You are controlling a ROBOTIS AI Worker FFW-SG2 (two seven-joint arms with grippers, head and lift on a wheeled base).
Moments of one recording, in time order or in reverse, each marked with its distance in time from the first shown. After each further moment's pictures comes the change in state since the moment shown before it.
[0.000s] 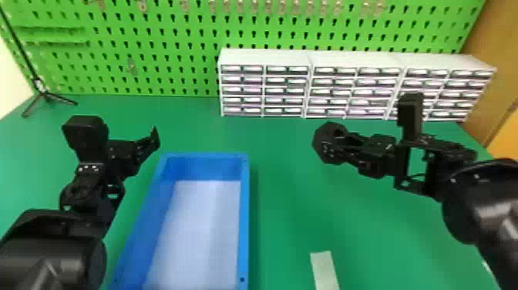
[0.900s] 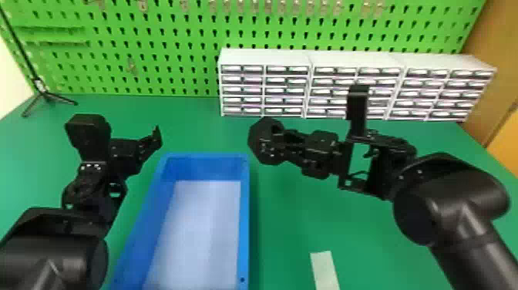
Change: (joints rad) left arm -0.007 0.000 -0.010 0.000 0.000 0.001 0.001; right arm -0.031 0.092 0.164 -0.089 -0.163 0.040 -0.001
